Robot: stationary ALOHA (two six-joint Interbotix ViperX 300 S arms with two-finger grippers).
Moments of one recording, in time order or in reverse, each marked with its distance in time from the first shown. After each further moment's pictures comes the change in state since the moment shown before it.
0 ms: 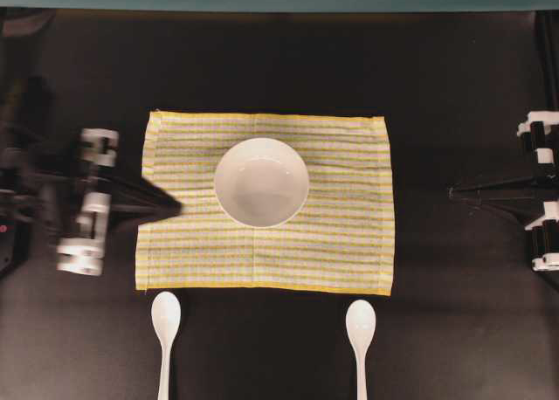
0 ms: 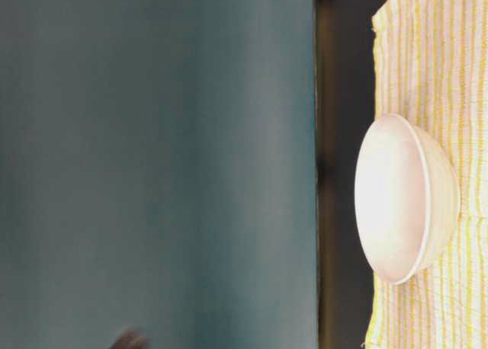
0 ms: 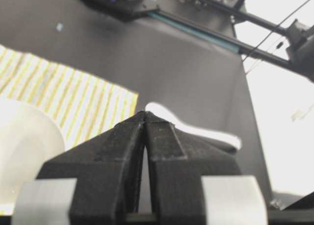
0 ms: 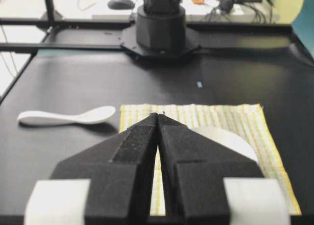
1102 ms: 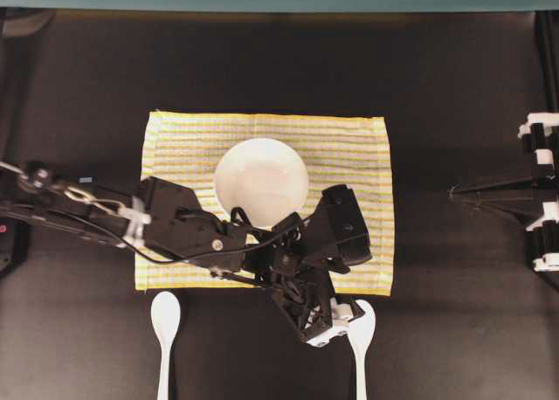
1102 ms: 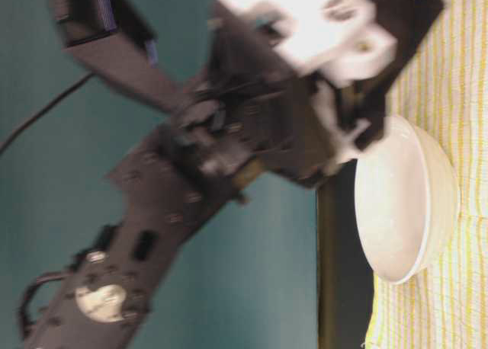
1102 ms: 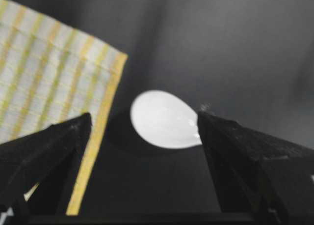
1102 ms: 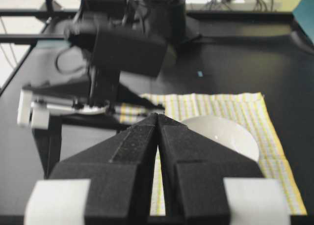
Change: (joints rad) left arm -0.103 0.890 -0.792 0.000 0.357 -0.077; right arm 0.000 -0.014 0.002 0.011 0.043 0.002
